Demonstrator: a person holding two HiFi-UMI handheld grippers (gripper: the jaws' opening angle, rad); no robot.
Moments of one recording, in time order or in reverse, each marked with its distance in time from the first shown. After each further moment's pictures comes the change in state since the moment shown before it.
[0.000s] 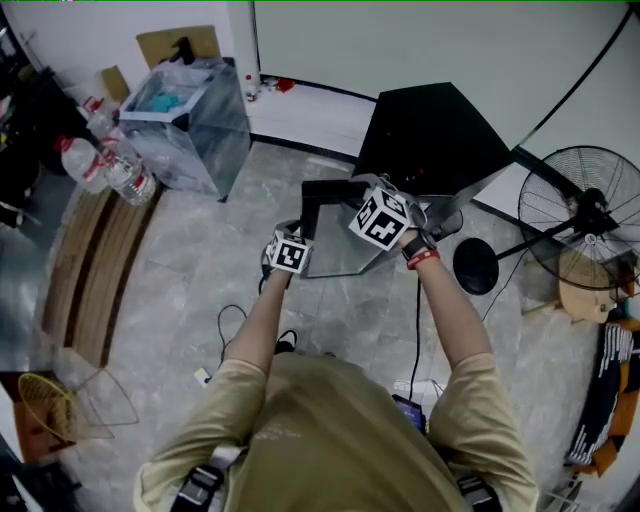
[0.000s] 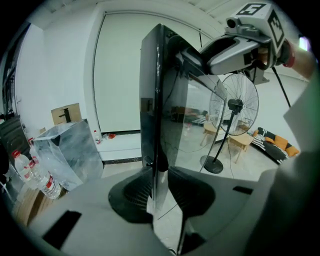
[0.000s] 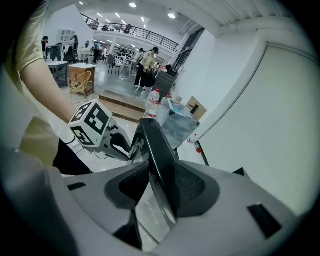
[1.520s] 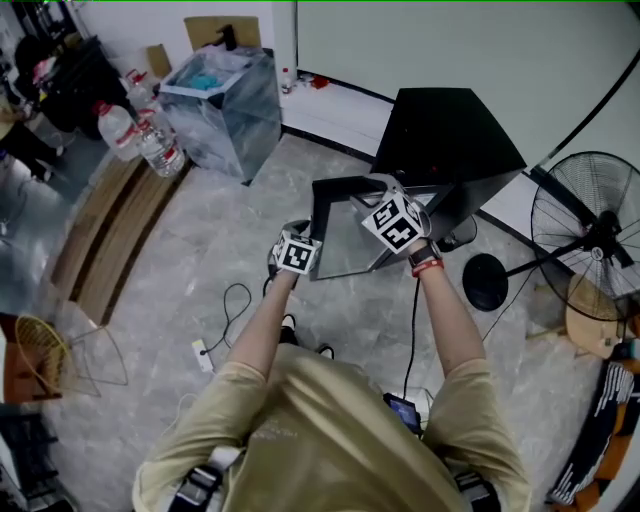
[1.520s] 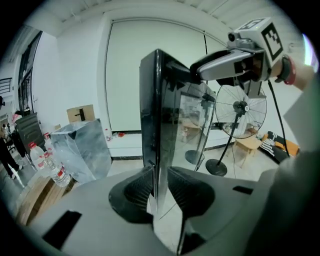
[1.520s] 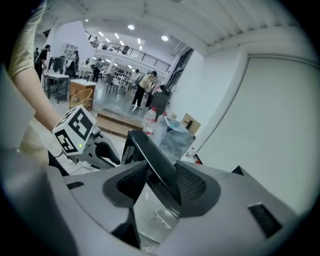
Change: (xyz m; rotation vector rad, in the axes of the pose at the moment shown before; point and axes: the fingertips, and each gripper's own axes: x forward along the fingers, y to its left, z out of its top) left arm -0.072 -0.060 -0.037 -0.061 -0.009 0.128; right arm -0.057 0.046 -0.012 0.074 -0.232 -0.054
